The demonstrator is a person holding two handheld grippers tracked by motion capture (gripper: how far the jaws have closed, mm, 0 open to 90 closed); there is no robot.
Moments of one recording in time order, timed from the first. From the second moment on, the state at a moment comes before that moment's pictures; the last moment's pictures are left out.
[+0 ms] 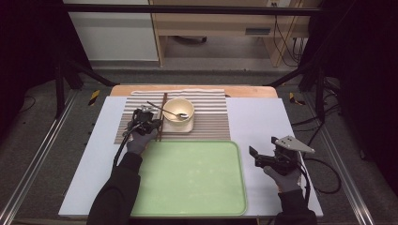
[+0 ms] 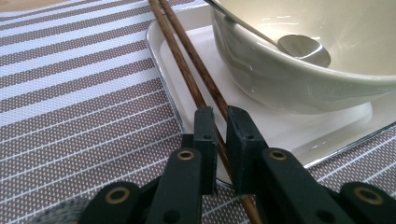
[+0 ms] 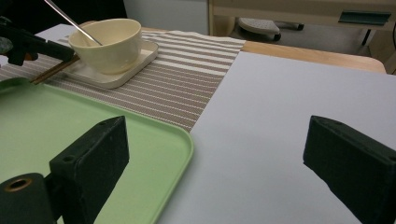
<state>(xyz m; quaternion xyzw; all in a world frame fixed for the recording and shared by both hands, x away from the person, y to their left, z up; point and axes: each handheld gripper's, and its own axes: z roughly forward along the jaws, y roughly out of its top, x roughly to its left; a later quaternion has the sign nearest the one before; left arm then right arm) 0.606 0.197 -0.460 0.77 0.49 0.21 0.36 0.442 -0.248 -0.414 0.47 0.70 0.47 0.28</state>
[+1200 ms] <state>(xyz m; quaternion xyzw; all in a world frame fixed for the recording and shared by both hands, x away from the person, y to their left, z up) 0.618 0.188 -0.462 0.77 0.49 0.23 0.33 0.441 -0.249 -0.413 0.47 0.69 0.47 0.28</state>
